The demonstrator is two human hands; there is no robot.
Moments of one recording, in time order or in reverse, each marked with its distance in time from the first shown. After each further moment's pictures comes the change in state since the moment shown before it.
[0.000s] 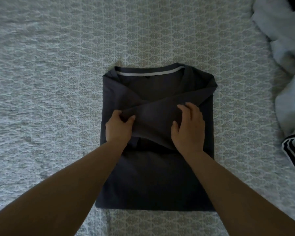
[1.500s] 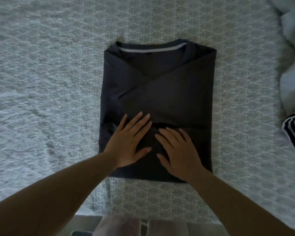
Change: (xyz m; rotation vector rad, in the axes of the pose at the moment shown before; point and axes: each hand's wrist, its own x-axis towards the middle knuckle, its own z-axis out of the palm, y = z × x) left_hand -0.091 -0.054 -0.007 0.810 -0.335 0.936; right_hand -0.108 0.035 -0.002 -0.202 -0.362 -0.555
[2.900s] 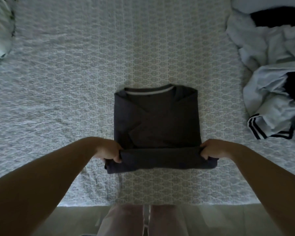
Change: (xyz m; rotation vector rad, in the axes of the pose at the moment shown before) left_hand -0.046 -0.040 -0.100 -0.730 -0.983 -0.554; right_hand -0.029 0.051 -0.113 0.440 -0.825 0.771
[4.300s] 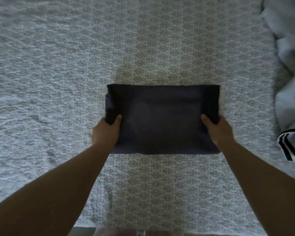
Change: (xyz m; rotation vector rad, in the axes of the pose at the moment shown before) left_hand 0.118 0.001 -0.024 -0.588 1.056 -0.171; right_hand 0.113 -0.028 -0.027 0.593 0.765 -0.010
